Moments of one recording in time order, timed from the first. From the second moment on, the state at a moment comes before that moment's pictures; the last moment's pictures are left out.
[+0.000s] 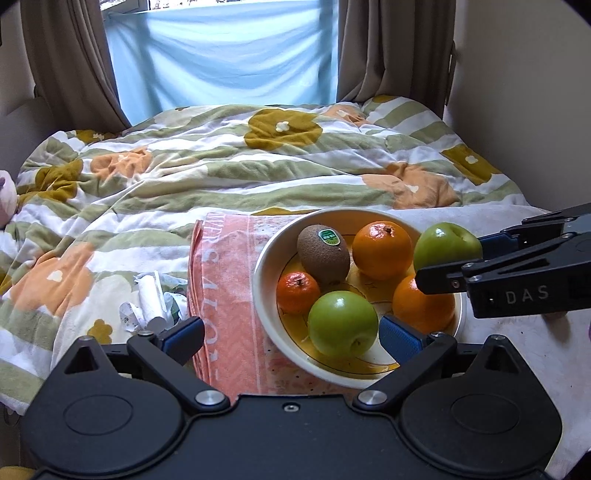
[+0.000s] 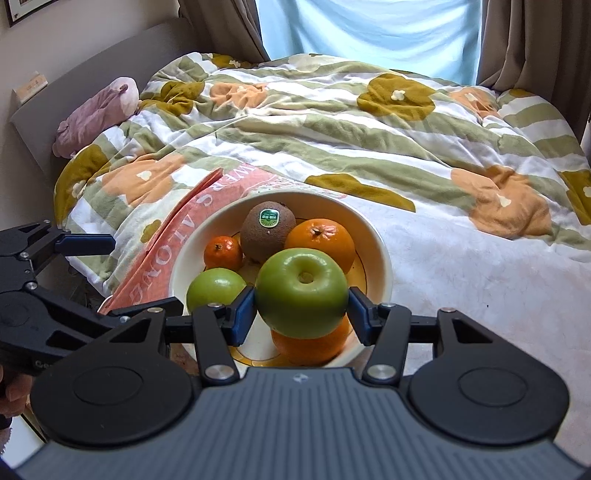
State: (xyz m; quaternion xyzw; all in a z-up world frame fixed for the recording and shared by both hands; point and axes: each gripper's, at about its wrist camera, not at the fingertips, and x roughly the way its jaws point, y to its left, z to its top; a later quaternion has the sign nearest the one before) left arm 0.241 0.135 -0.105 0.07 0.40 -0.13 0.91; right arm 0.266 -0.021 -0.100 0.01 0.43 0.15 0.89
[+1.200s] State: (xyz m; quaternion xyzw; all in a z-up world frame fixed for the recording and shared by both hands) left arm 0.227 0.148 -0.083 0.09 0.38 -0.13 0.91; right arm 0.263 -0.001 -0.073 0.01 0.38 0.16 0.91
